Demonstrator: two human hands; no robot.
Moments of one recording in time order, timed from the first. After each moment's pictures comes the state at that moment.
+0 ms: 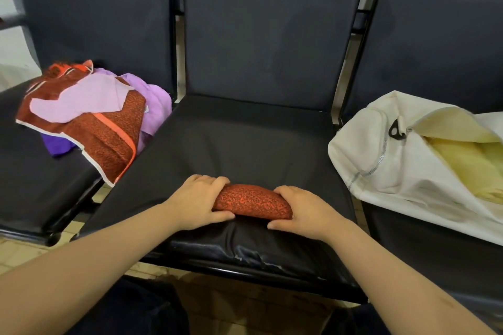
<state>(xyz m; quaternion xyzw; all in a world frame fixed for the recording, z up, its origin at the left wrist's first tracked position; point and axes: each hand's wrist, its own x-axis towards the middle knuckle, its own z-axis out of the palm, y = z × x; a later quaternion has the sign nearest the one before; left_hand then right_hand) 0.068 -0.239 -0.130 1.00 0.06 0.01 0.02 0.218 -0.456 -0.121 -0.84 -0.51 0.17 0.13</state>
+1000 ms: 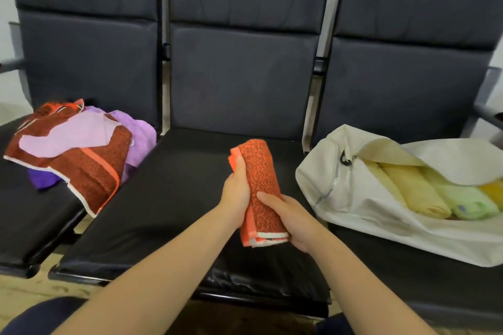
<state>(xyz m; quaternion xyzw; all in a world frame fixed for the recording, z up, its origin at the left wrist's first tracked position) 0.159 -0.353 -0.051 0.51 0.35 0.14 0.77 0.201 -0.479 -0.056 -0.63 -0.19 0.43 0.61</state>
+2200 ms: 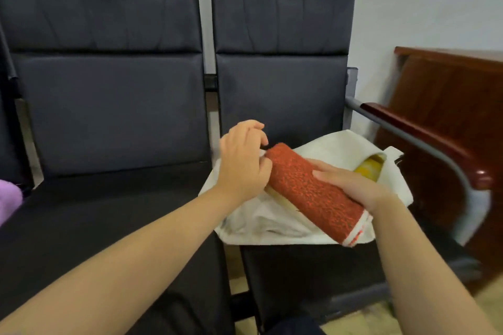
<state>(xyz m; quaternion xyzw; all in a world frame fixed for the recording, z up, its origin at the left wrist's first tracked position) 0.299 -0.491 0.022 0.86 -0.10 0.44 0.25 0.339 -0.712 0.037 -0.73 -0.22 0.29 0.58</state>
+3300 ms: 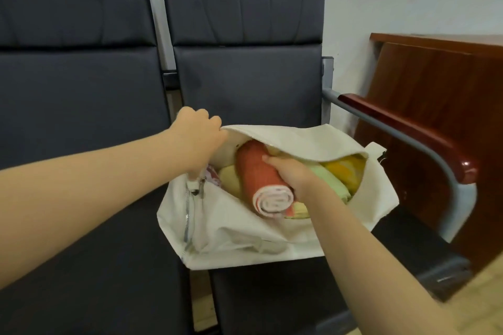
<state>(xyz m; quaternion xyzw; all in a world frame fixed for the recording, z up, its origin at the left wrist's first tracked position) 0.351 -0.480 0.095 0.91 -0.08 0.02 -0.41 0.423 -0.657 -0.008 -0.74 -0.03 0.20 0.64</state>
